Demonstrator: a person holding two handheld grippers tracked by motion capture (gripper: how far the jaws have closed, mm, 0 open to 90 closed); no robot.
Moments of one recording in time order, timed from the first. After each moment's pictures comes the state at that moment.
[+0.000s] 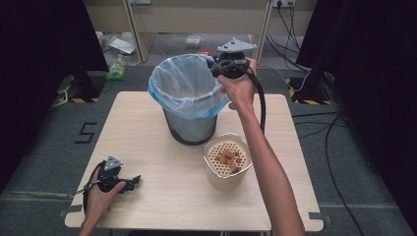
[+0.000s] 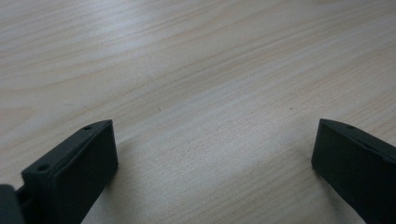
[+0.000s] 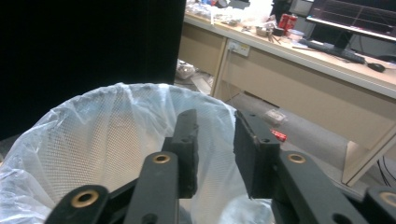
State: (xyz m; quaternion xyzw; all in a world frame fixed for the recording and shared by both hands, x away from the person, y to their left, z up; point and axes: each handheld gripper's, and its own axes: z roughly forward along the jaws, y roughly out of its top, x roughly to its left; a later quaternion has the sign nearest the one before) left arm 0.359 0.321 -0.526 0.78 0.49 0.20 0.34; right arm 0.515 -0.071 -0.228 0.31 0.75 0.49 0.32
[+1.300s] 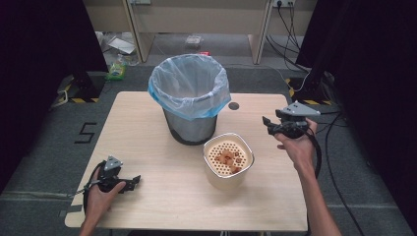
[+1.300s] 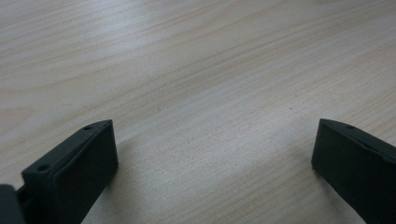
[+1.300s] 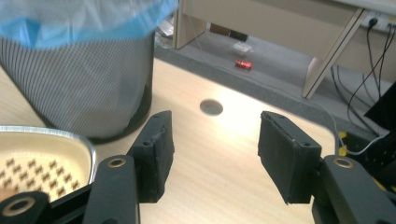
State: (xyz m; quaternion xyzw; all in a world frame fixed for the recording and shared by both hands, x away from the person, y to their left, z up) left arm 0.359 0.321 -0.526 0.78 0.49 0.20 0.34; right arm 0.429 -0.232 -0.345 0.41 0.75 0.41 0.31
